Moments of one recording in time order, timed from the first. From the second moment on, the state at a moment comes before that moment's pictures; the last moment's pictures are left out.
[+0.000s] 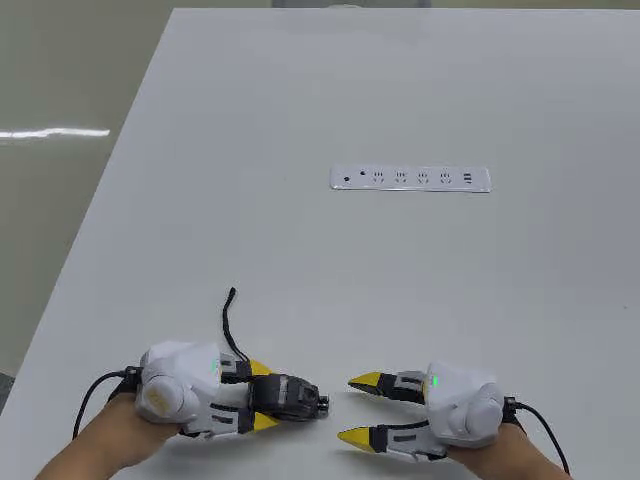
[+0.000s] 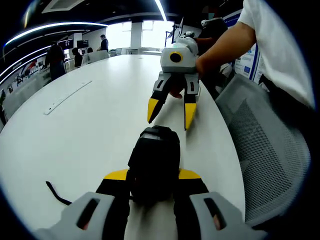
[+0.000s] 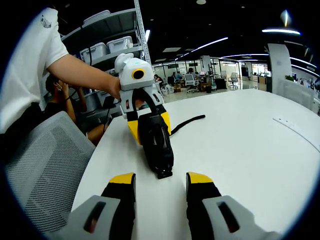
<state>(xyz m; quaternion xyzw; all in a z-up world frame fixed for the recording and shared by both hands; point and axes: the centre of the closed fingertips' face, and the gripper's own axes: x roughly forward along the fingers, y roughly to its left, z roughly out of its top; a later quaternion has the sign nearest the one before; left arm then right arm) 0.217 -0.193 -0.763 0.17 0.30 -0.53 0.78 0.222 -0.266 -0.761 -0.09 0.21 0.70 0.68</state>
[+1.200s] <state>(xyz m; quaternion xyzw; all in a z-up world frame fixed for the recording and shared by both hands) 0.217 -0.194 -0.763 0.16 0.30 -0.52 0.78 0.223 -0.242 -0.787 -0.13 0.19 0.72 0.65</state>
